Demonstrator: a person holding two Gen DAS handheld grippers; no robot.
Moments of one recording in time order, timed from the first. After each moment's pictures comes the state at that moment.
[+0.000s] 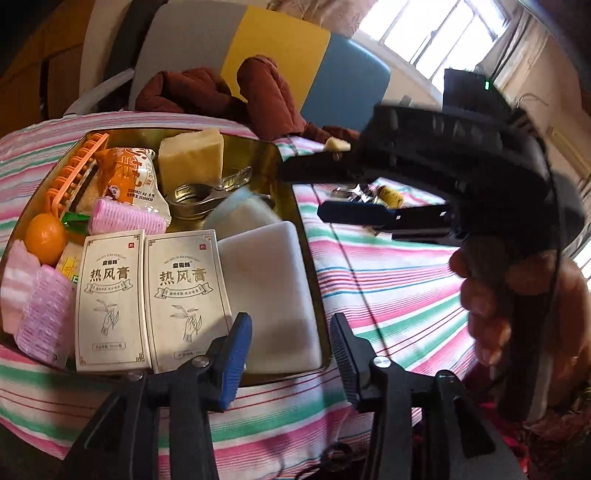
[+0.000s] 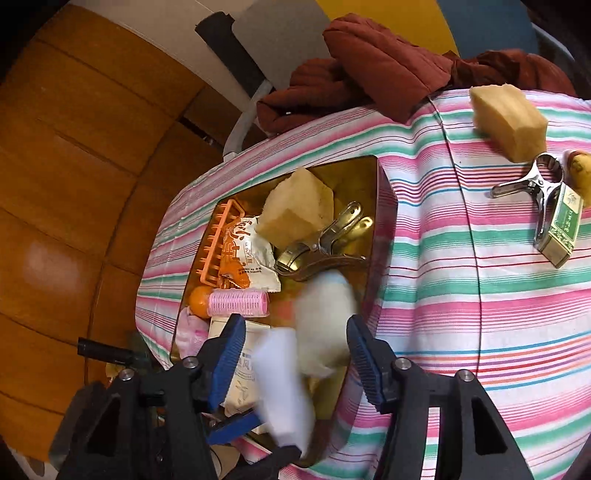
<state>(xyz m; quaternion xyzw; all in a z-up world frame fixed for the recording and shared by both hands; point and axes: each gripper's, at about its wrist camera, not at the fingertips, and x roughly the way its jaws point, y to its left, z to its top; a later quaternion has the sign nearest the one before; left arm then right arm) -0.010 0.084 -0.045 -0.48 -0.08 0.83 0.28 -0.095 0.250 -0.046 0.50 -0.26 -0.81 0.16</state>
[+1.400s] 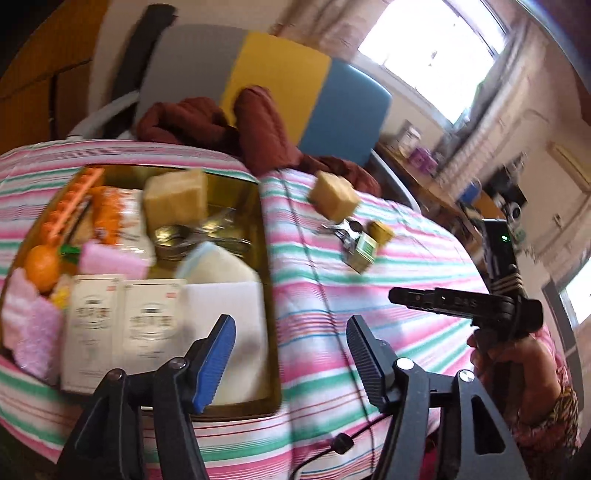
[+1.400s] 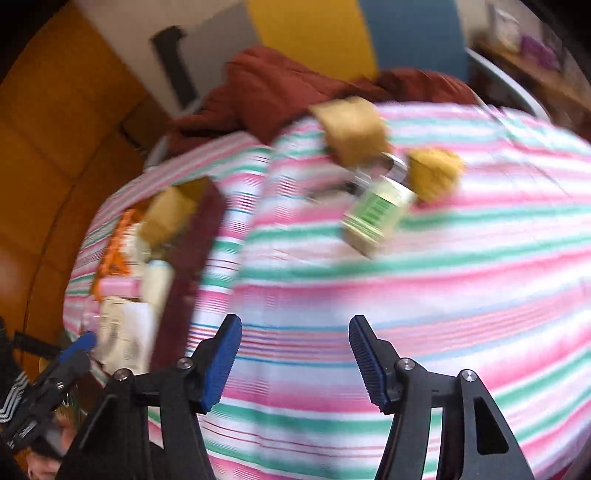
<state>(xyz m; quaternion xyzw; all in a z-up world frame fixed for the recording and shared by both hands) -0.013 0.123 -0.019 -0.44 -0.08 0.85 0.27 -0.038 0.395 -0.074 0.52 -0.20 -0.83 0.01</state>
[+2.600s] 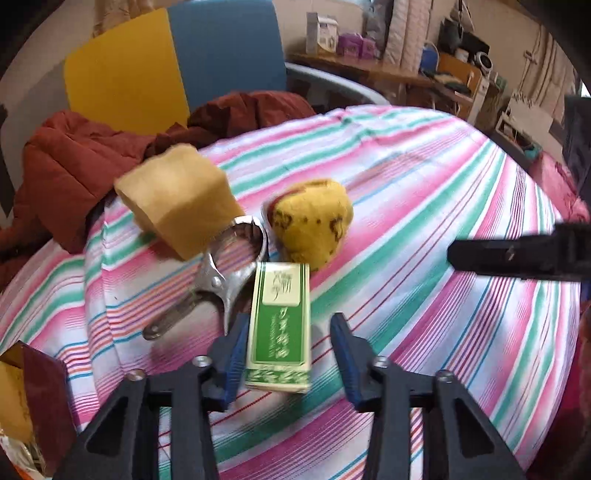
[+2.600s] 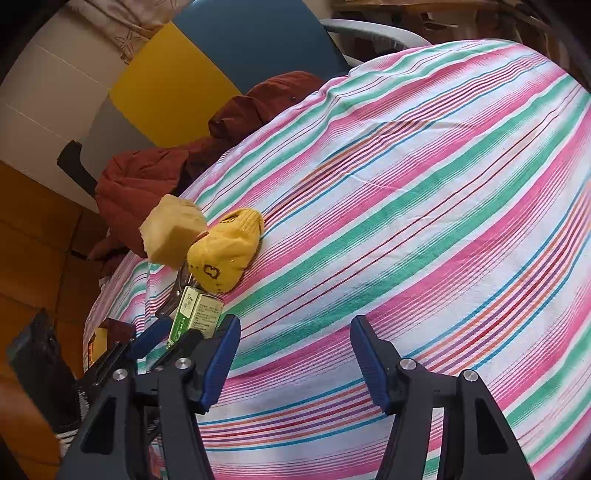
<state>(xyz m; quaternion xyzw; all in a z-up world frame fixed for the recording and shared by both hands) -0.114 0.393 -0.096 -0.46 0.19 0.80 0.34 -0.050 0.572 -0.101 0.46 -0.36 -0.81 -0.09</state>
